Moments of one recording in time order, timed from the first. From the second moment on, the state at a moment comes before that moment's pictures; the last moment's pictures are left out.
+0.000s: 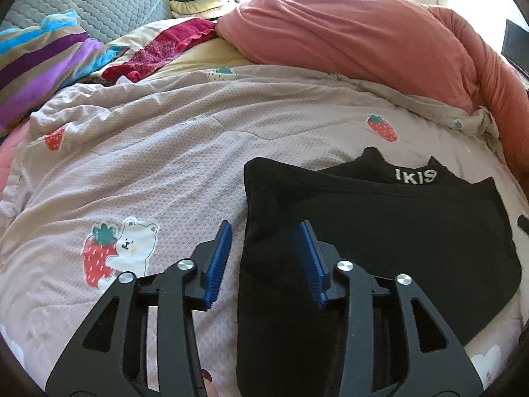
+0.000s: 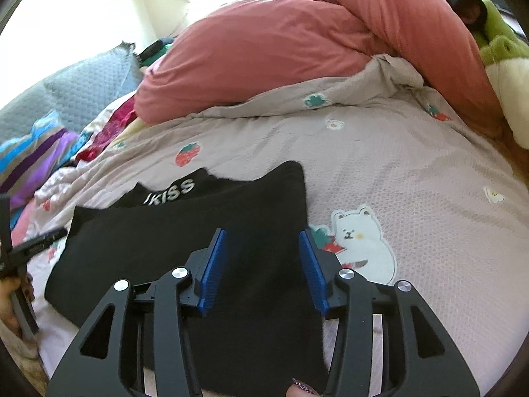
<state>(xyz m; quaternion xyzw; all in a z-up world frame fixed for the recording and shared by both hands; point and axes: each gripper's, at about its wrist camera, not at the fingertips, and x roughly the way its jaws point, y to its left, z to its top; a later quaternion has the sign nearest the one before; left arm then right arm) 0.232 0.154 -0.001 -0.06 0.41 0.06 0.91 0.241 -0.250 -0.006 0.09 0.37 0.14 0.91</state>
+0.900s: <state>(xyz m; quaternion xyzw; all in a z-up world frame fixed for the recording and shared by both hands) 0.151 0.143 -0.022 -0.09 0.44 0.04 0.89 0.171 -0.225 -0.029 0.03 0.42 0.17 0.89</state>
